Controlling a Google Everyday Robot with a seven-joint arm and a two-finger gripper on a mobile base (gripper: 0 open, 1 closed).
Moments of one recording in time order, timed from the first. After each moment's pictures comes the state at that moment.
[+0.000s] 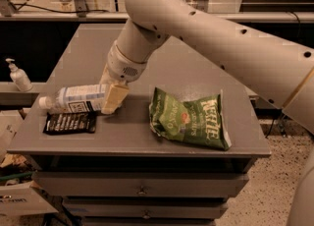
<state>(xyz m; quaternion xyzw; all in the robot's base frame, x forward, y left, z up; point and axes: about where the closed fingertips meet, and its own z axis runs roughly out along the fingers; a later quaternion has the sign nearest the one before) 0.545 0.126 0.836 -0.76 0.58 0.19 0.21</state>
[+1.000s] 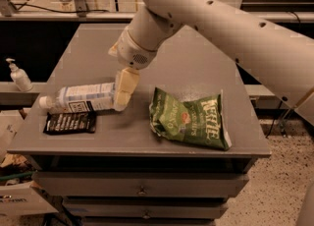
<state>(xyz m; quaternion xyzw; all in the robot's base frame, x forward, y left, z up) 0.566 0.110 0.861 -0.75 0.59 0.18 0.25</state>
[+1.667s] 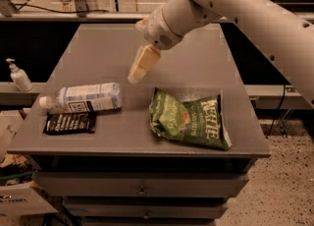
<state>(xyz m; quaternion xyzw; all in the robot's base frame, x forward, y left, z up) 0.630 0.059 0.902 -0.66 0.63 0.18 0.35</state>
